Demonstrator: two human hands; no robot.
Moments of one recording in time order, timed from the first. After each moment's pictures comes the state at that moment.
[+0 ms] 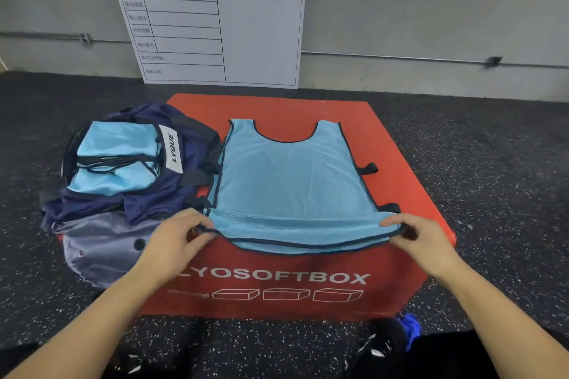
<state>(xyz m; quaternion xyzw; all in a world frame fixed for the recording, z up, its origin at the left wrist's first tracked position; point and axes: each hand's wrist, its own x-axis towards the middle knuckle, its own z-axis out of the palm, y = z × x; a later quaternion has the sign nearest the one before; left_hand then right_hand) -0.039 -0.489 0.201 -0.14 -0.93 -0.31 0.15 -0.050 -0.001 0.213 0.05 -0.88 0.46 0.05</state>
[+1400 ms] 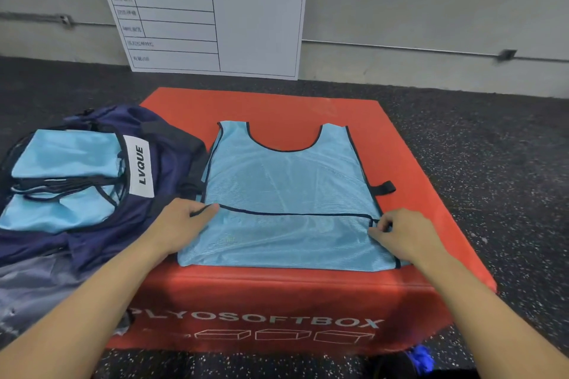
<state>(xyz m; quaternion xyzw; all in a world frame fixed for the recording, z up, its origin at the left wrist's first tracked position) -0.184 -0.471 0.200 0.00 -0.90 -0.43 -0.01 -0.183 -0.045 0.221 -0.08 -0.99 0.12 -0.01</state>
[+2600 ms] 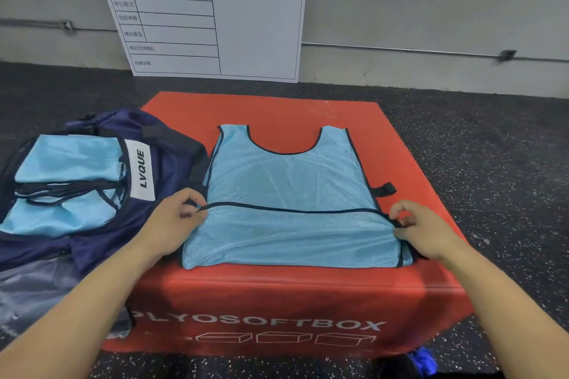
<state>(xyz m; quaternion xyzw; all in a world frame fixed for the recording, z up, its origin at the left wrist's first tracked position) -0.180 -0.481 0.208 0.01 -0.87 -0.50 0.03 -0.191 0.002 0.216 -0.05 -0.93 0.35 -0.05</state>
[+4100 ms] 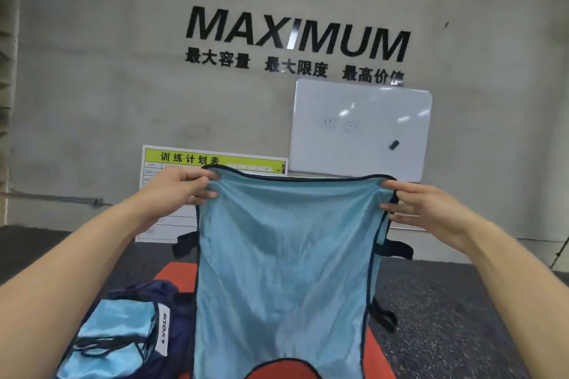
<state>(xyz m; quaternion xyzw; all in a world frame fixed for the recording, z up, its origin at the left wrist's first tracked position) -0.036 -0.474 0.638 -0.16 -0.79 -0.56 0.20 -0.022 0.001 0.653 0.13 -0.78 0.60 0.12</state>
